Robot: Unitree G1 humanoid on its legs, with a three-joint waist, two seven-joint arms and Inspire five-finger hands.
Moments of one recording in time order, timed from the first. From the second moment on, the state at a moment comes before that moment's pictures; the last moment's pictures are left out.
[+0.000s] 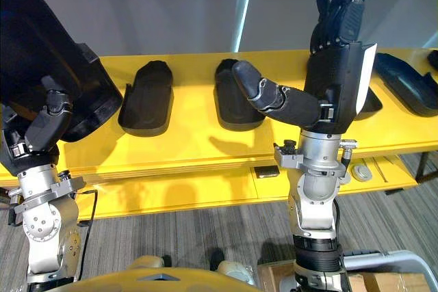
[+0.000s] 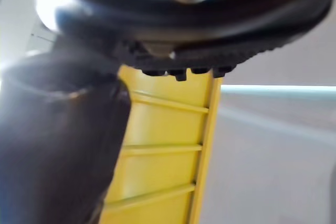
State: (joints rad) left arm 0.21 0.08 0.14 -0.39 -0.23 -0.44 0.22; right arm -0.06 -0.27 -0.11 -0.33 0.15 -0.56 -0.10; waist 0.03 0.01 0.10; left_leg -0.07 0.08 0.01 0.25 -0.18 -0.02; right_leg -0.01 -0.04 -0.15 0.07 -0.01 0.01
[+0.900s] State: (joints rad) left arm 0.30 0.14 0.11 -0.31 -0.26 -0.41 0.07; right arm 0.06 -0.07 0.03 -0.11 0.31 -0.54 -0.05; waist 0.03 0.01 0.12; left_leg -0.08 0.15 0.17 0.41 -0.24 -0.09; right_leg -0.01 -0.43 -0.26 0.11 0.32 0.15
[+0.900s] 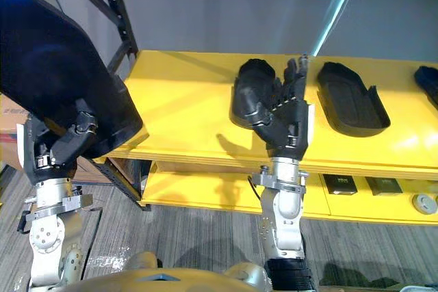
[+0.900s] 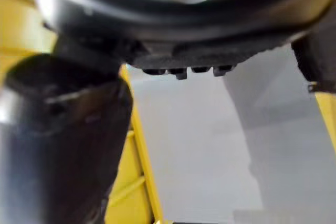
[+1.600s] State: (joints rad) left arm 0.15 0.21 -0.01 -0.30 -0.27 -0.21 0.00; right arm 0.20 -0.11 -0.17 -0.20 -0.01 -0.44 -0.31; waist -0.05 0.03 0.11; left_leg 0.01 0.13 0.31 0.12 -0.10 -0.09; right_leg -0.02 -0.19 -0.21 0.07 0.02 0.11
